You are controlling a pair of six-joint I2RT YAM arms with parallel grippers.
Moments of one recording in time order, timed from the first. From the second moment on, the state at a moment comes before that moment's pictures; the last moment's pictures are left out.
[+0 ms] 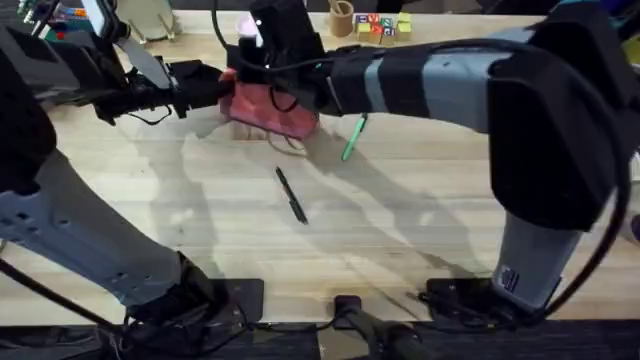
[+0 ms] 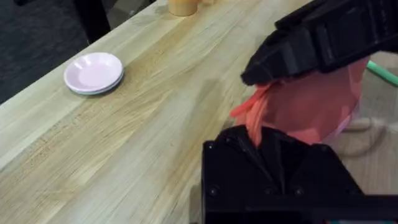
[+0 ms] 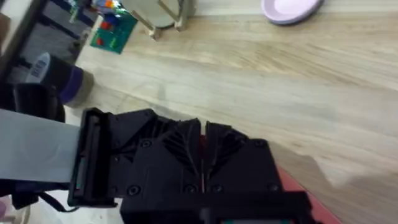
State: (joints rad) left arm 0.43 1.98 1.11 -0.32 1.25 1.15; right arm 0.77 2.13 1.49 0.20 0.02 0.63
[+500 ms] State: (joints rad) left arm 0.43 1.98 1.11 -0.33 1.26 1.15; right arm 0.83 2.18 1.50 0.31 0.03 0.63
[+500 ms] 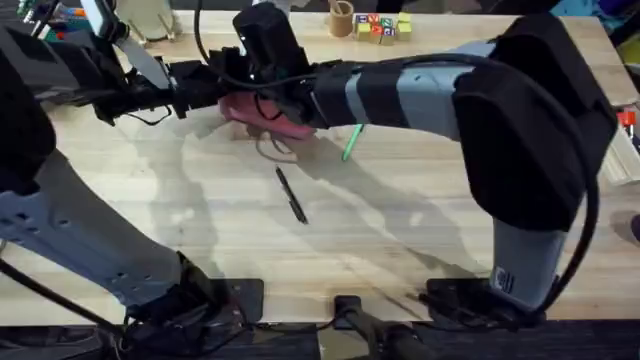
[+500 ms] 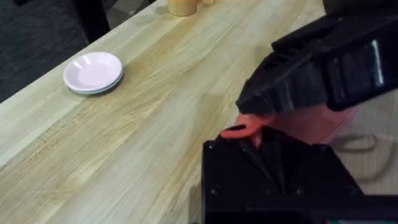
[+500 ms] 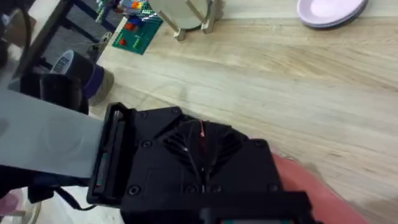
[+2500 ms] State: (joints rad) left arm 0.42 1.98 1.11 -0.40 1.27 1.15; right arm 0.75 1.71 1.52 -0.47 0.09 0.32
